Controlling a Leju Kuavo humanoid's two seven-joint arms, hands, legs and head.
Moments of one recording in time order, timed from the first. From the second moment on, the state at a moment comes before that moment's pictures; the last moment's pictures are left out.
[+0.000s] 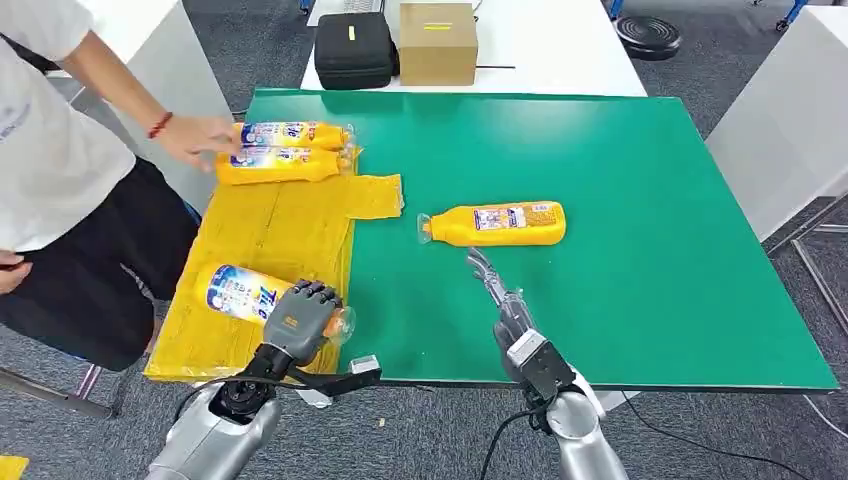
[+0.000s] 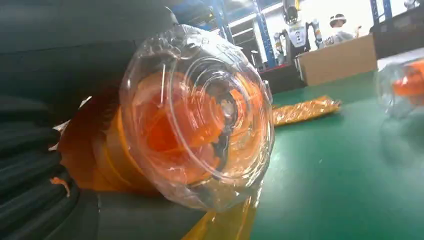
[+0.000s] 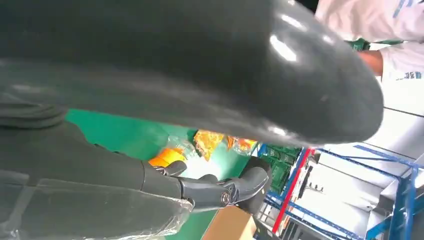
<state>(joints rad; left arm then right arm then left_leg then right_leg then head) -0.31 -0.02 -0.44 -0.95 -1.55 0.32 -0.03 -0.09 0.12 0.13 -1.36 0.39 0.28 -0.66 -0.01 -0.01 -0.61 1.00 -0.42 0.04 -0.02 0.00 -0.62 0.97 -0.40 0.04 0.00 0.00</state>
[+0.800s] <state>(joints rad) -0.33 -0.02 -0.46 -0.84 -1.57 0.36 0.05 -0.07 0.12 0.13 -1.36 0.39 0.29 -0.67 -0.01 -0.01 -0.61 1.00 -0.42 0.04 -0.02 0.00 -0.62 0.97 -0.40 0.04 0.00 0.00</state>
